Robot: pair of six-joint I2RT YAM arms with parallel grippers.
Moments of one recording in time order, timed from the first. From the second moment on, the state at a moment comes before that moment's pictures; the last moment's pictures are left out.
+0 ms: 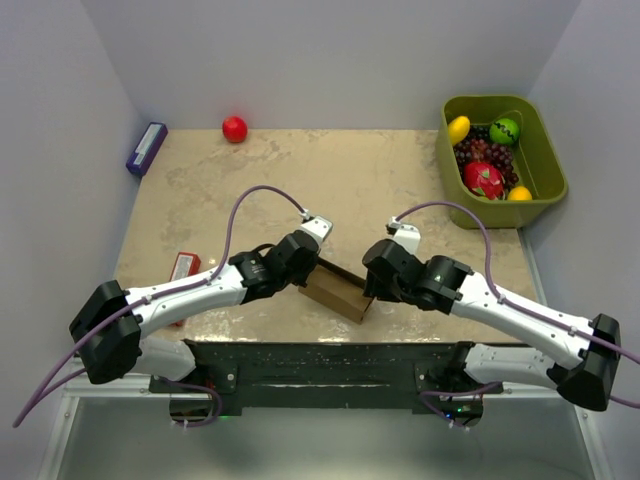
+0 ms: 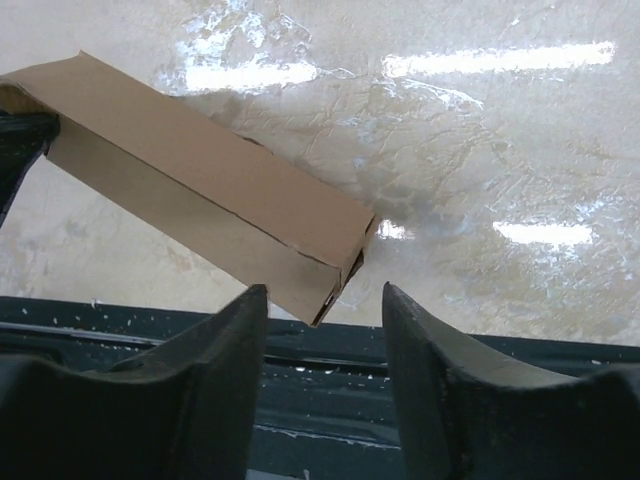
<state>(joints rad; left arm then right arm) -0.95 1.35 0.87 -0.33 -0.35 -0.26 0.99 1.09 0.96 -0.89 0.41 1.01</state>
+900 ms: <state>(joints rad) -0.95 1.35 0.87 -0.32 -0.34 -0.27 1.05 1.20 0.97 -0.91 0.50 1.04</state>
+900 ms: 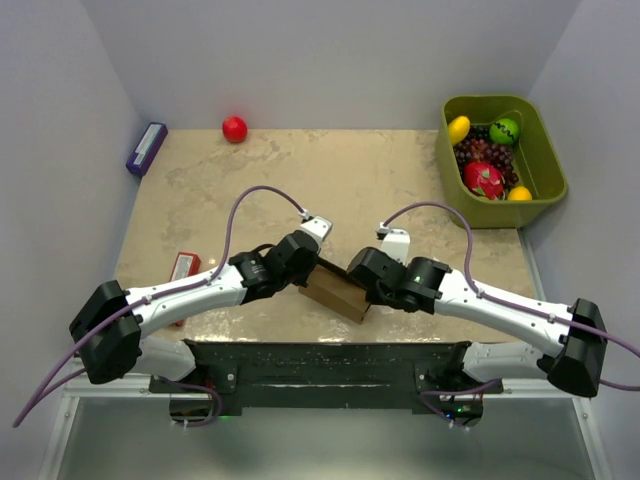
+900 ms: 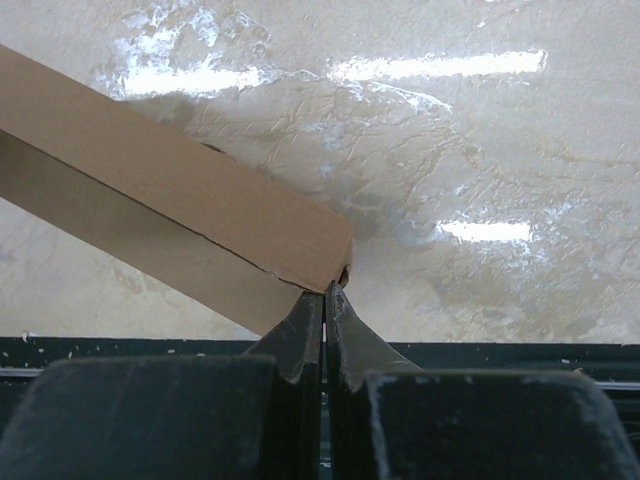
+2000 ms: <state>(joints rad) -0.95 1.29 0.82 -0.27 -0.26 -0.27 1.24 1.26 0.97 -1.00 0.56 1.28</state>
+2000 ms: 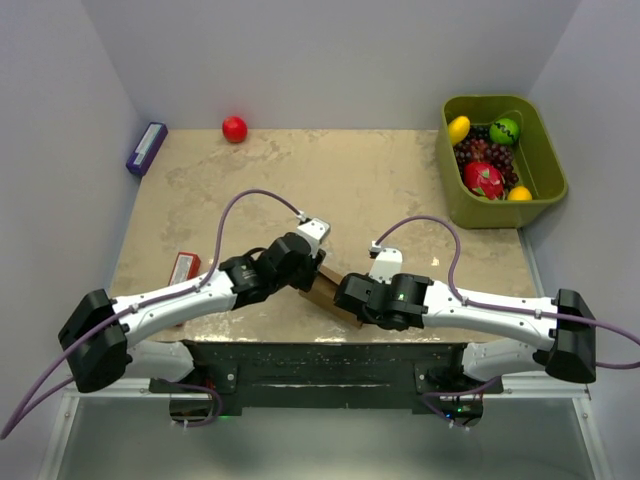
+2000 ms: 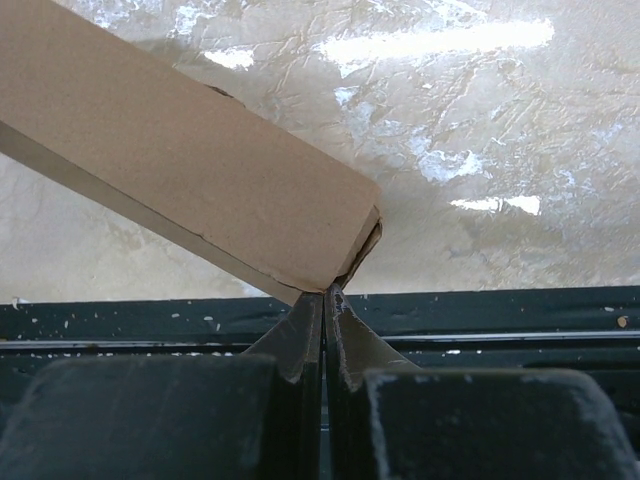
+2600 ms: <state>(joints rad) -0.93 1.02 0.83 -0.43 -0.12 -0.29 1.24 1.27 0.98 -1.01 0.56 1.28</state>
